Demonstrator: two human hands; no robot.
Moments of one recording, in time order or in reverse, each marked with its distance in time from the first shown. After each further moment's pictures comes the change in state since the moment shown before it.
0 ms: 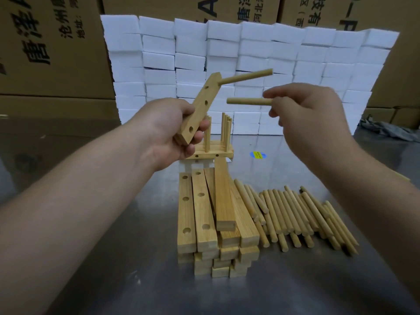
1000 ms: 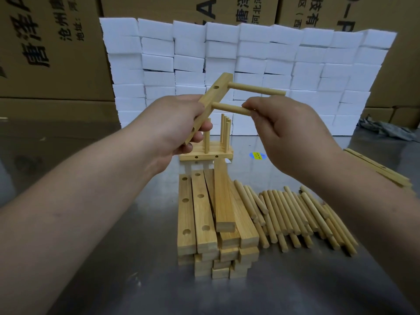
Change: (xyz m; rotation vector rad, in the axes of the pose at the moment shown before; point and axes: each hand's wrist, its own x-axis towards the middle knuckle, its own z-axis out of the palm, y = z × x) left_hand -0.009 0.000 0.003 0.258 0.042 0.284; right_hand -0.012 -0.006 0.007 -0.478 -0.175 -0.345
